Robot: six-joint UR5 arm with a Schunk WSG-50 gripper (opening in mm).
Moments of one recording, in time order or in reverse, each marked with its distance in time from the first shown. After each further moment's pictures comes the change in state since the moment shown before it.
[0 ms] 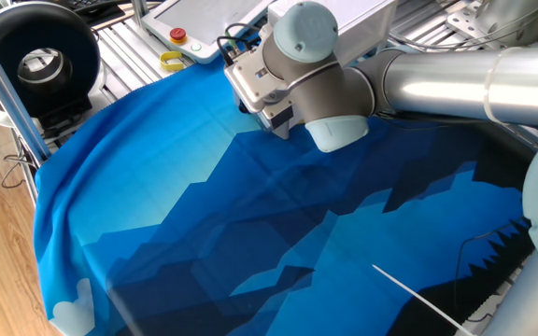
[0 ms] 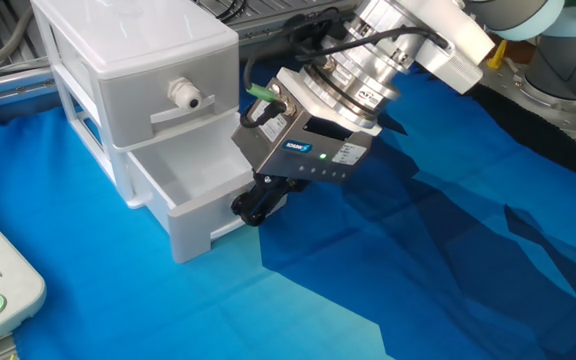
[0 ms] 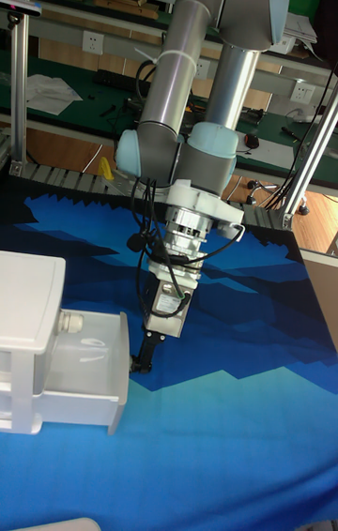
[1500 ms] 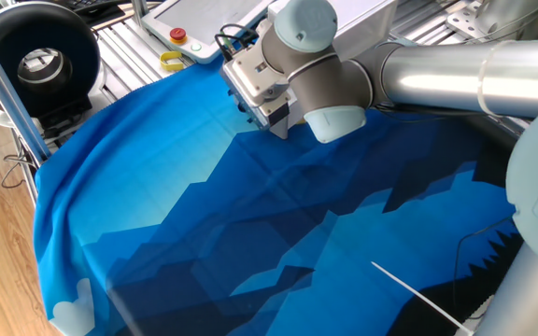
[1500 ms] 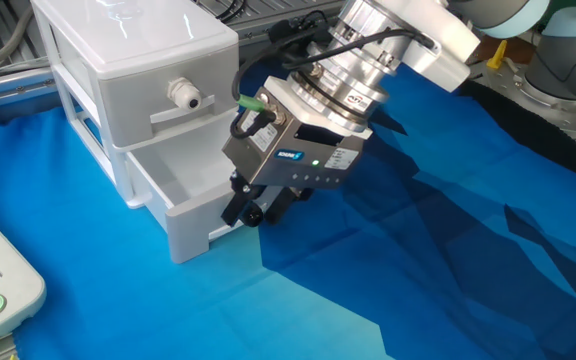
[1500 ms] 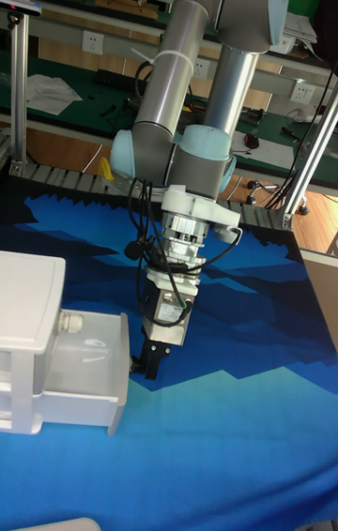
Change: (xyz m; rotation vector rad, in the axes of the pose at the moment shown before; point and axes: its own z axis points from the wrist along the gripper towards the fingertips) arm -0.009 -0.003 0.010 -0.026 -0.061 -0.029
